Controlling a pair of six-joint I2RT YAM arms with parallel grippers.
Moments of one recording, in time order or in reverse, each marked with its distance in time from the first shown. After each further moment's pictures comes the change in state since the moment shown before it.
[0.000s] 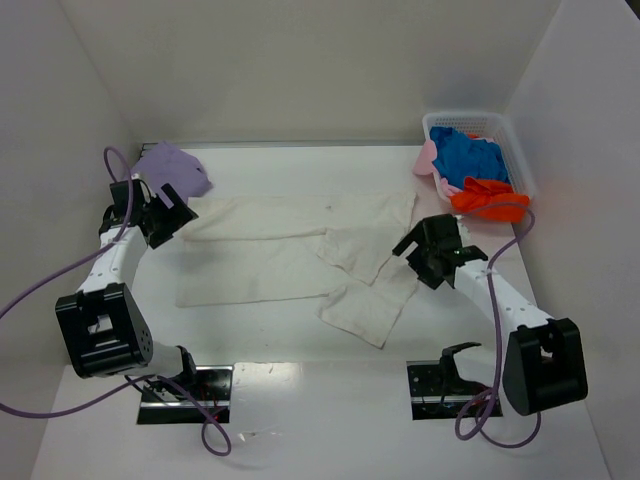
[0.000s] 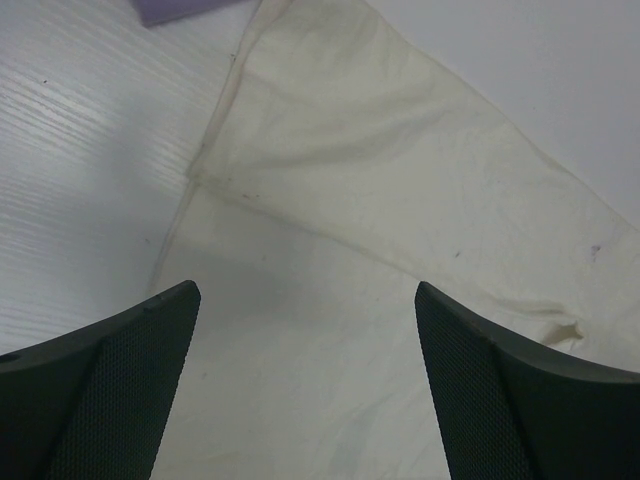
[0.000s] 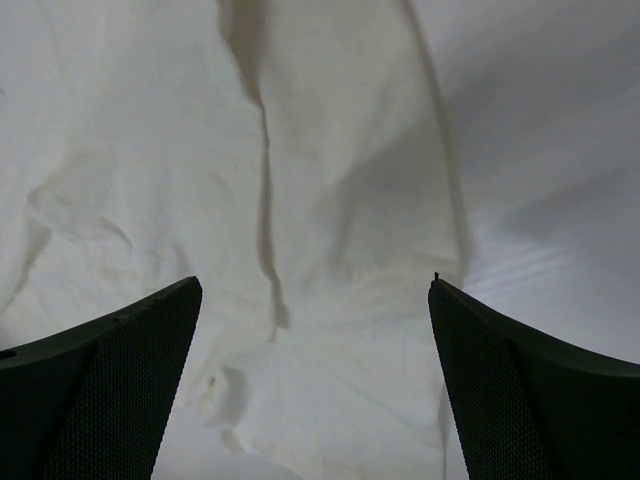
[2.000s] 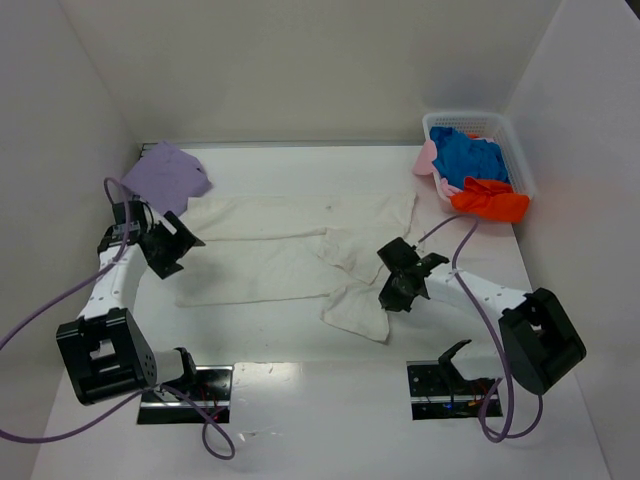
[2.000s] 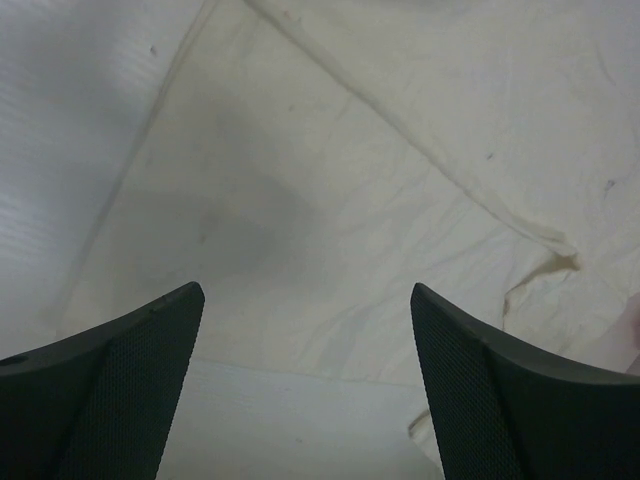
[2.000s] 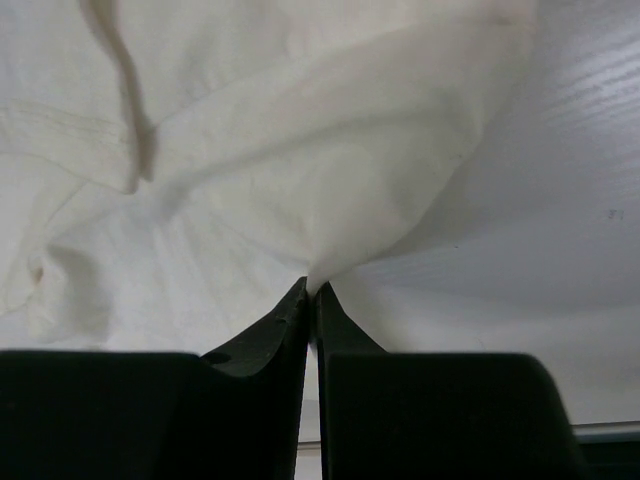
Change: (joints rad) left arm 0.018 -0.132 -0.114 -0.190 0.055 -0.099; right arm 0.367 0.099 -0.060 -0.179 0.011 0.144
